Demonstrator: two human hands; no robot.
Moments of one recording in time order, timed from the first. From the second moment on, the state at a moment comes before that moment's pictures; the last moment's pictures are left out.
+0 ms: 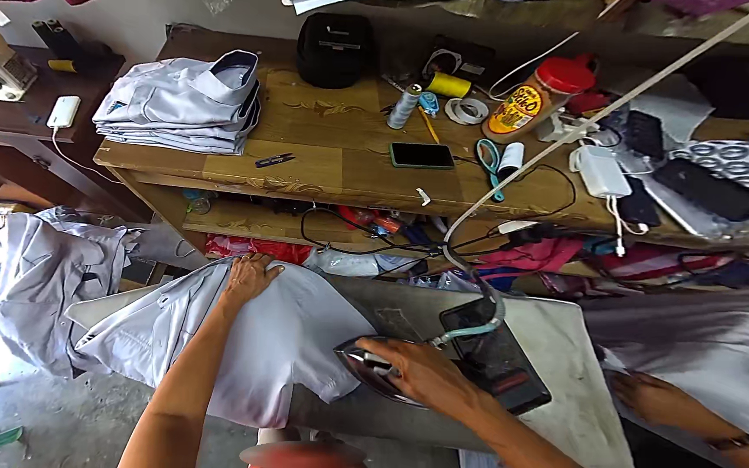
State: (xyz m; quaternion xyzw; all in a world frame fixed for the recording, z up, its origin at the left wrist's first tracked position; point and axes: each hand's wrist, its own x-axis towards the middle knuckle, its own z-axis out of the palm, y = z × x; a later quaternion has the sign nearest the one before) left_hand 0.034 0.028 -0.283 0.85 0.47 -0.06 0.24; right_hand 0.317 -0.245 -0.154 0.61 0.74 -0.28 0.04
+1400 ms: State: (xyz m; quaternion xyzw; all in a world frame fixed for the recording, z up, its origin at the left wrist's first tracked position) left_hand 0.027 -0.287 -0.285 0.92 0.33 0.19 0.04; right_hand 0.342 -0.239 -0.245 0.75 0.61 -0.24 -0.06
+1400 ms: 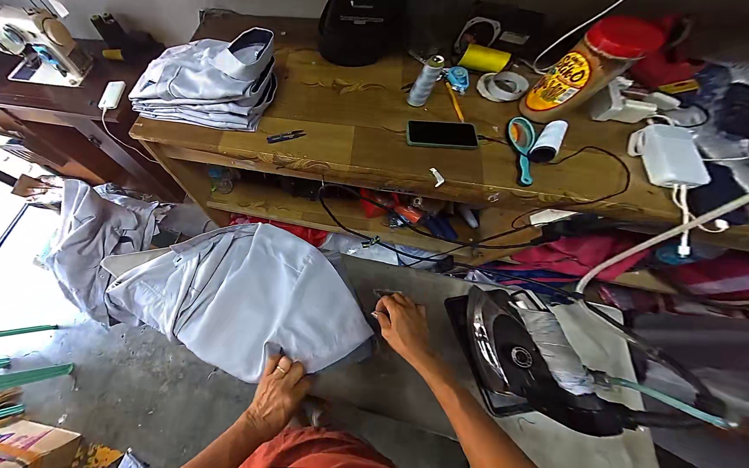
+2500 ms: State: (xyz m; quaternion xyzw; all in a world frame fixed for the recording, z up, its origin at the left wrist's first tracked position) left_hand 0.130 -0.041 -0.246 0.91 0.35 -0.02 0.22; right_hand 0.476 -0.288 -0.146 0.83 0.54 -0.07 -0.10
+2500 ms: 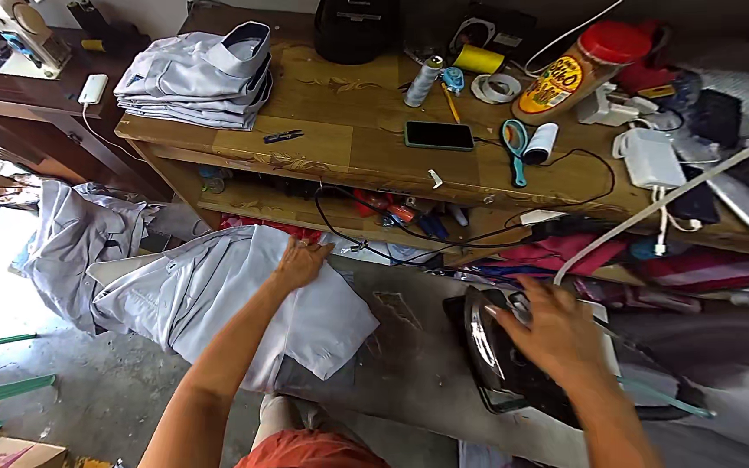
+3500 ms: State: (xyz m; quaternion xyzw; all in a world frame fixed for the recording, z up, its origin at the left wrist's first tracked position) left_hand 0.055 -0.276 -0.274 0.93 0.28 0.19 0.12; right_hand 0.290 -0.206 -0.147 0.64 0.69 -0.33 -0.03
